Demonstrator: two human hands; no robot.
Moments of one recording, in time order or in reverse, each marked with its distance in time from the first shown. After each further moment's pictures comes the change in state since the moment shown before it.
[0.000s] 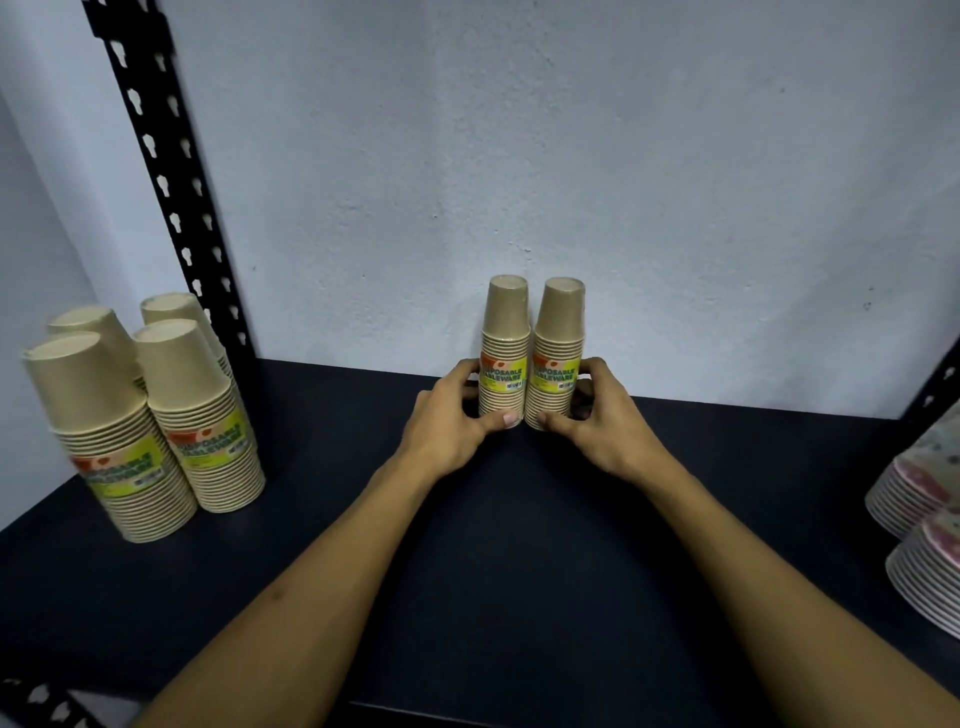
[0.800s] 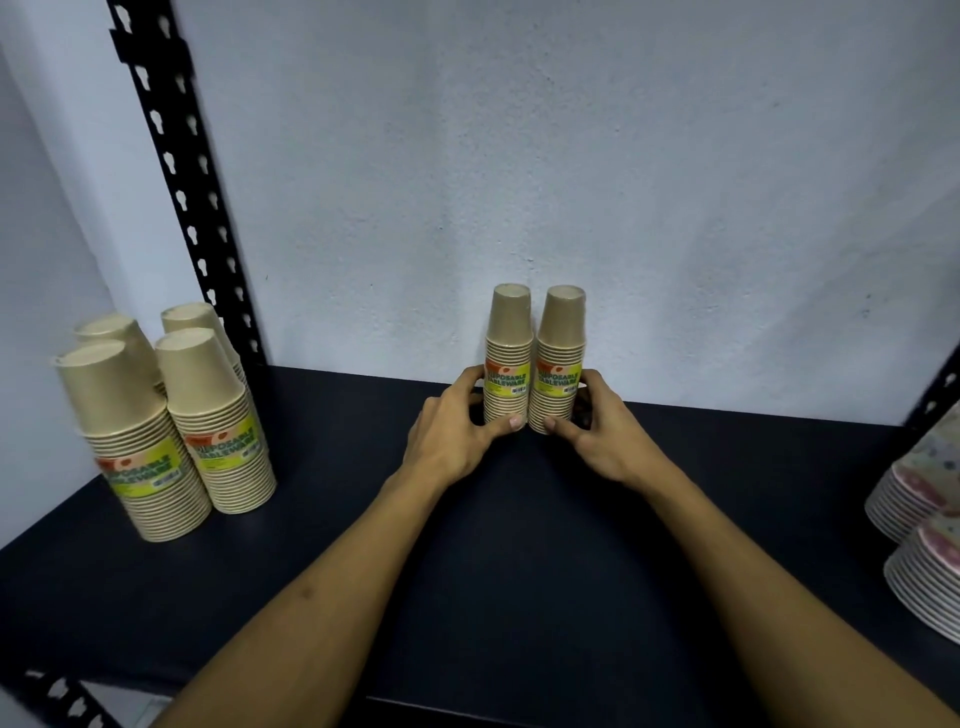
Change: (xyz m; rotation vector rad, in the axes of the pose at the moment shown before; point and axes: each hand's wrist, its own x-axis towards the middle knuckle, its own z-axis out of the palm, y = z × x) left_hand -0.002 -0.001 0.004 0.101 0.051 -0.004; right_hand -0.005 -0.005 -0.002 -0.039 -0.070 0.033
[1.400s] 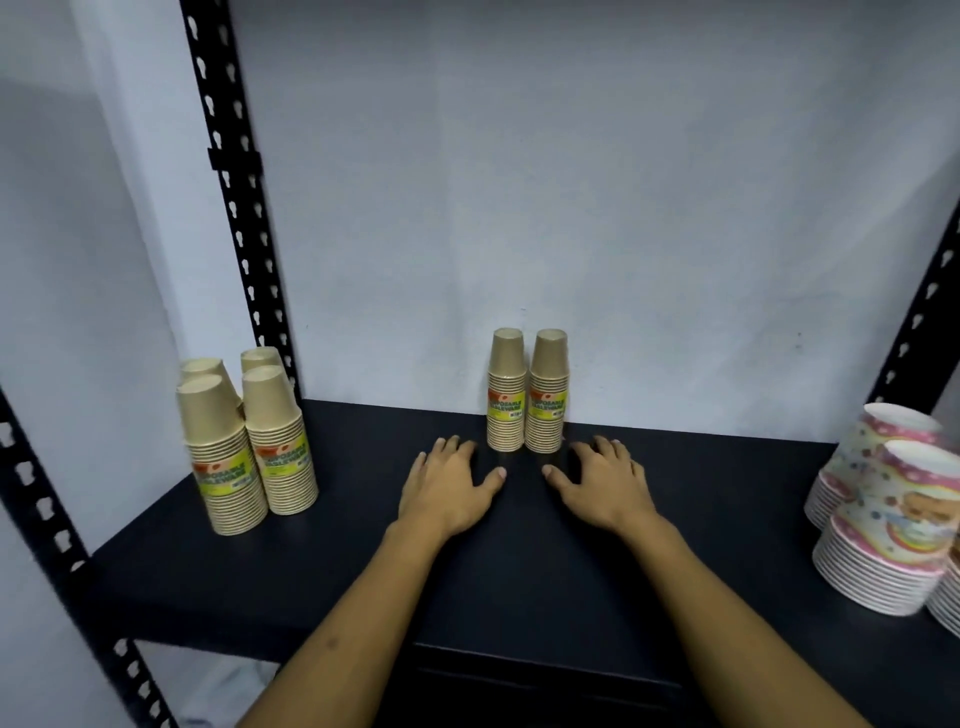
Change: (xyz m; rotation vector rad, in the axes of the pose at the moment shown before) left_hand -0.061 0.011 -0.018 0.442 -0.140 -0.040; right_hand -0.053 -0.014 0.005 -0.592 -0.009 0.231
